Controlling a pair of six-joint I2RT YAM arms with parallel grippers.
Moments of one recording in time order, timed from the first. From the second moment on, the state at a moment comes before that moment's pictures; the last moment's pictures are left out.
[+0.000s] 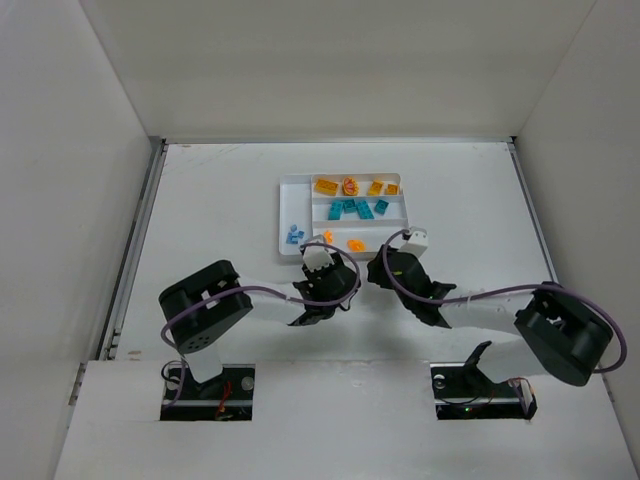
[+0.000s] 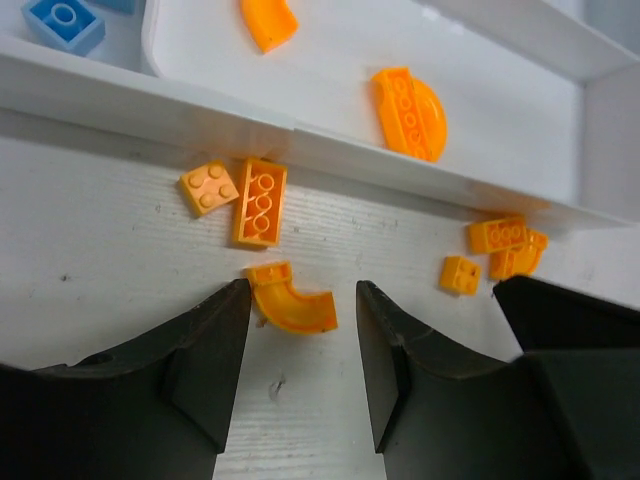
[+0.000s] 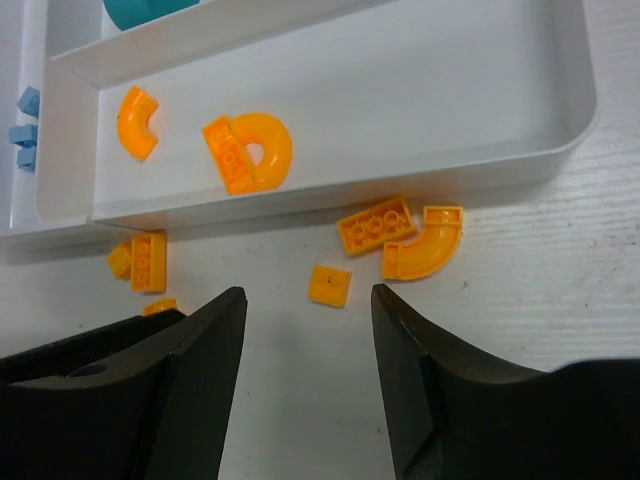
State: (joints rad) left arm -1.09 1.71 0.71 0.22 -0.74 -1.14; right arm 0.81 1.36 0.45 0.35 0.51 0.74
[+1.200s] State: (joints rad) left arm -1.13 1.85 0.89 0.08 -0.82 -0.84; right arm 0.79 1.19 0.31 0.28 0.59 0.95
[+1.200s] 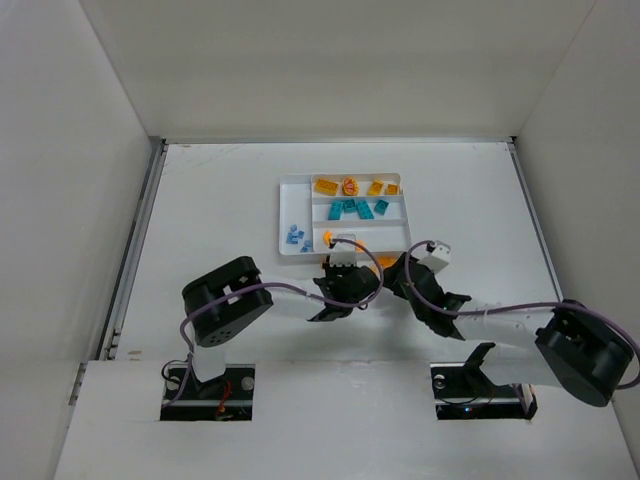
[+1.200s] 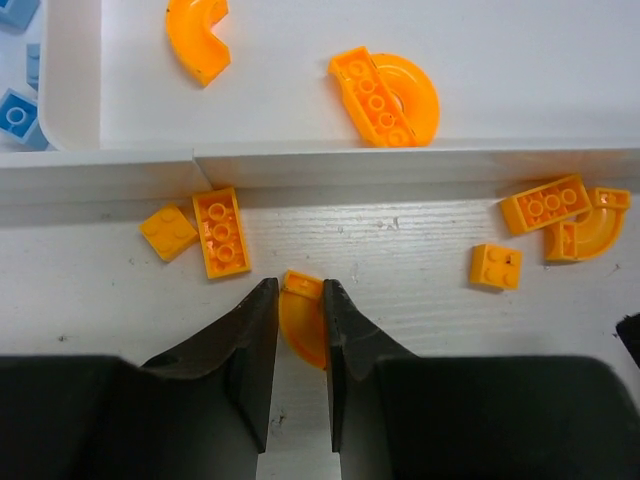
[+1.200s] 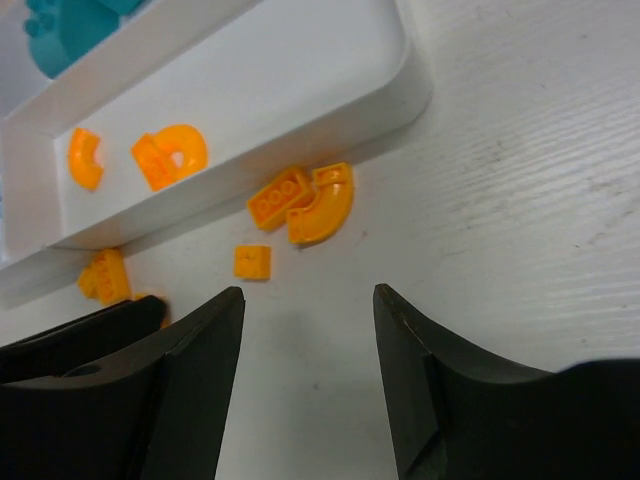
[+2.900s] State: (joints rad) left arm -1.02 1.23 0.52 0.12 -0.63 -0.75; right arm 1.12 1.48 0.67 -0.23 0.84 1.13
